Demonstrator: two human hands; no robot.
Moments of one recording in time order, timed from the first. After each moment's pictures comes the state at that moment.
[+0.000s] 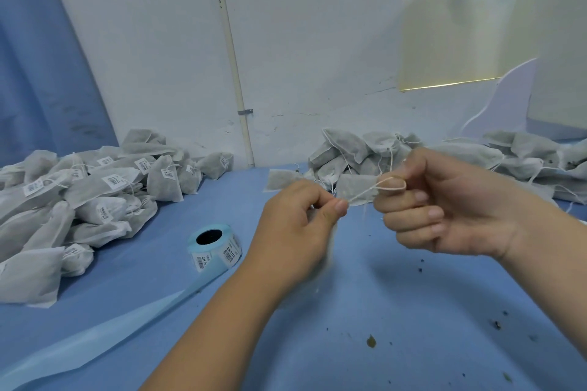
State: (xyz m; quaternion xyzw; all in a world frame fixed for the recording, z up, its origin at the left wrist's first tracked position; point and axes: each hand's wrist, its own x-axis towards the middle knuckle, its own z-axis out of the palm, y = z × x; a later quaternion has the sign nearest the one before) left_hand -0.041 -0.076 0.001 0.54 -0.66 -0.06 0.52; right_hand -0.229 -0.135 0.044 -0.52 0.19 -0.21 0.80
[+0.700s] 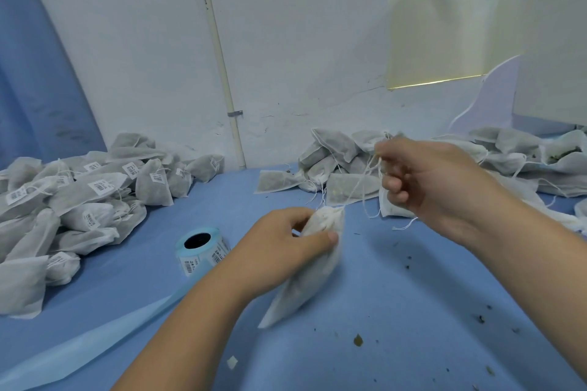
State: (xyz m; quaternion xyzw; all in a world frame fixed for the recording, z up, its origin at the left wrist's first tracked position) left_hand -0.029 -0.074 0.000 0.61 -0.66 -0.24 0.36; right_hand -0.221 -0.138 0.040 -0.53 0.30 -0.55 0.57
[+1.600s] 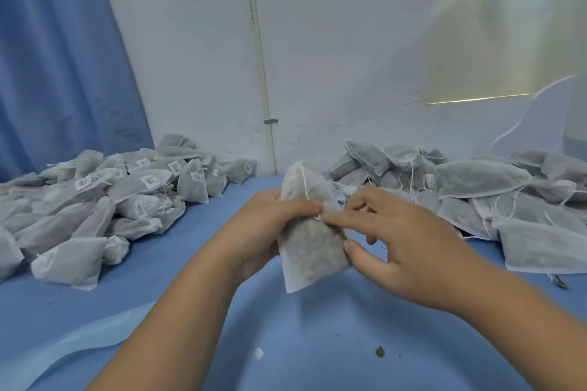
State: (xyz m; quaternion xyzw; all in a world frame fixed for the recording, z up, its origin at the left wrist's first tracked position) left_hand 0.007 -0.069 0.023 0.52 -0.51 -0.44 0.53; right_hand -0.199 -0.106 0.010 -0.92 0.21 -0.34 -0.02
